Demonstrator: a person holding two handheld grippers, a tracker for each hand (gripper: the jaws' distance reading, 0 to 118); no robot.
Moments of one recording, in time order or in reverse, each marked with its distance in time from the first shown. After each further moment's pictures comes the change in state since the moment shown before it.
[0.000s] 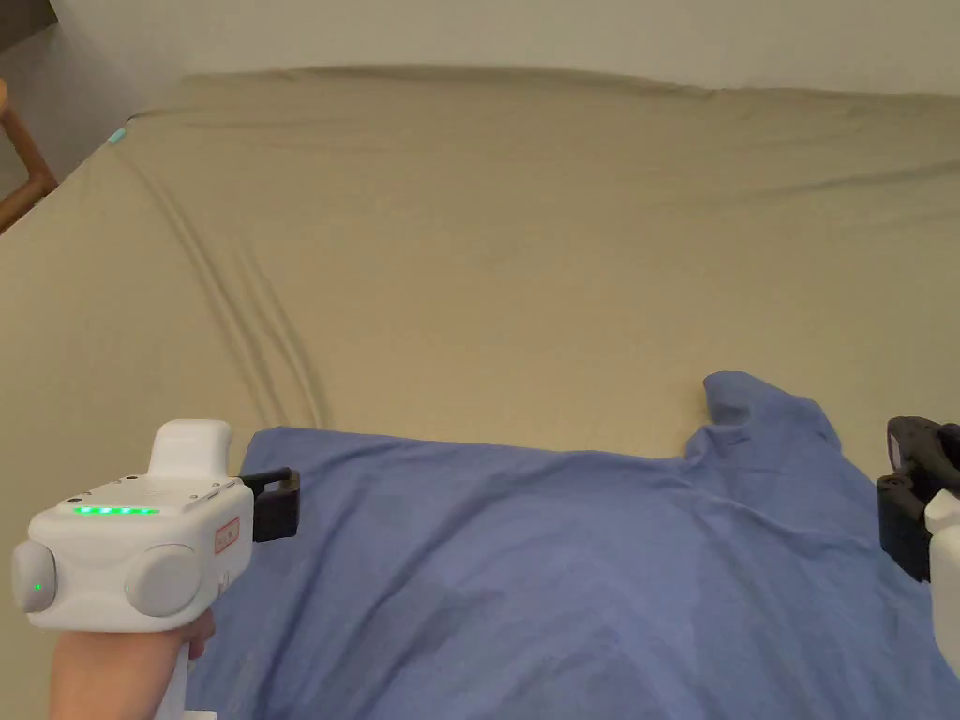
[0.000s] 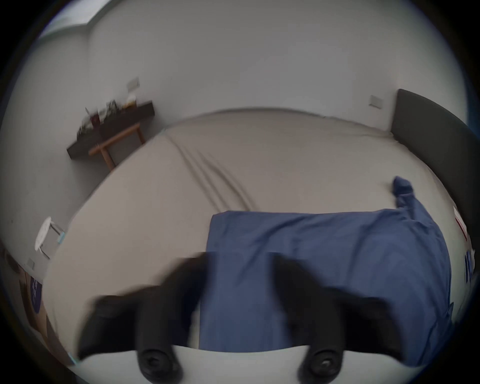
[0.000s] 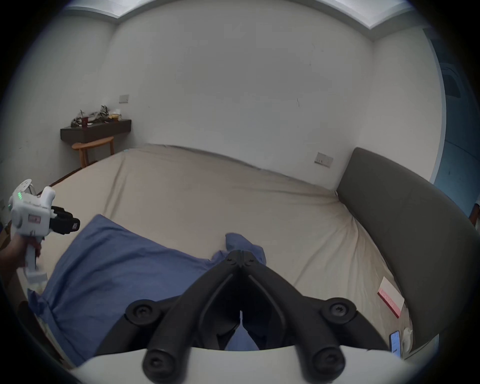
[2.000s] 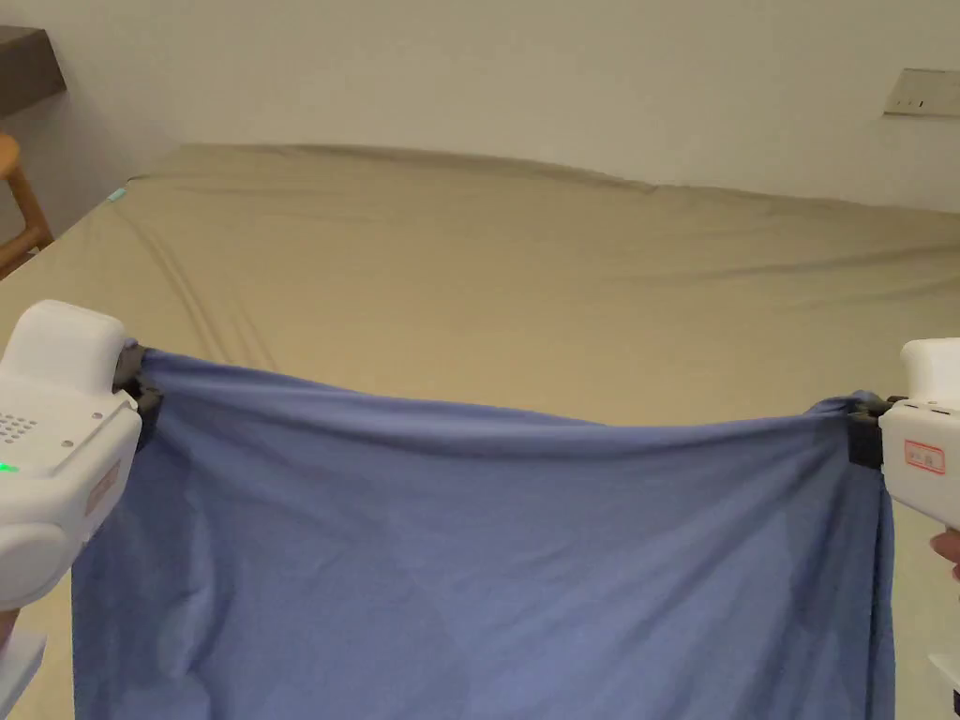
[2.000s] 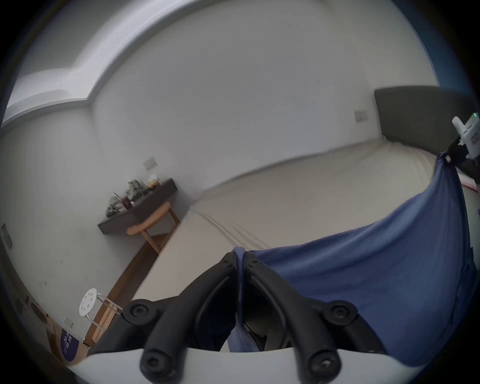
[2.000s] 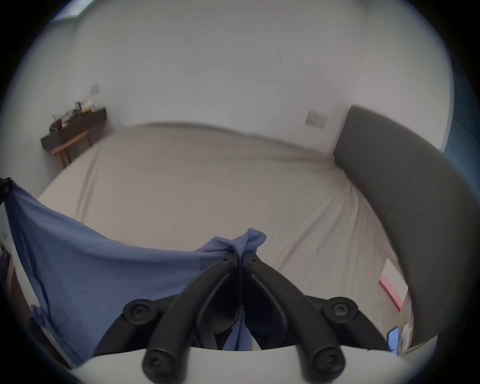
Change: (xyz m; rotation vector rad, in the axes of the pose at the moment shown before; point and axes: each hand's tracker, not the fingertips) left arm -0.003 0.059 0.223 0.452 0.173 -0.266; right arm 0.096 0.047 -0.016 -0.084 0.002 -0.087
